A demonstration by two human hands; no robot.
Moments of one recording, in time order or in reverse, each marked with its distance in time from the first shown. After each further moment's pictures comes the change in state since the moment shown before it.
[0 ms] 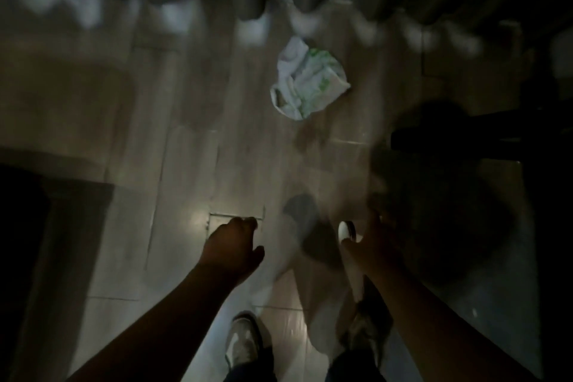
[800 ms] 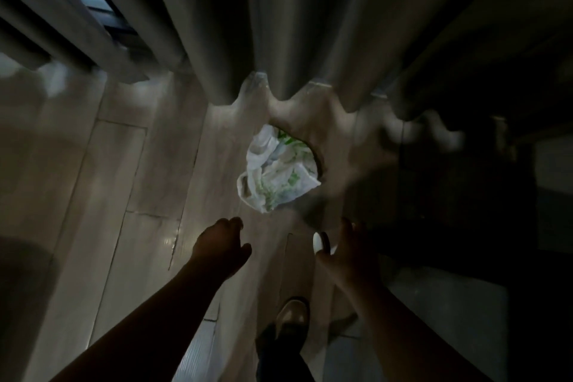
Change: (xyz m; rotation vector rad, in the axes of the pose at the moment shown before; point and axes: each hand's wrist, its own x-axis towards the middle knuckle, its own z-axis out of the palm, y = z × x) left_hand 0.232 0.100 -0.164 -0.070 0.045 -0.150; right_hand 0.224 -0.107 -0.164 -0.135 -0.066 -0.111
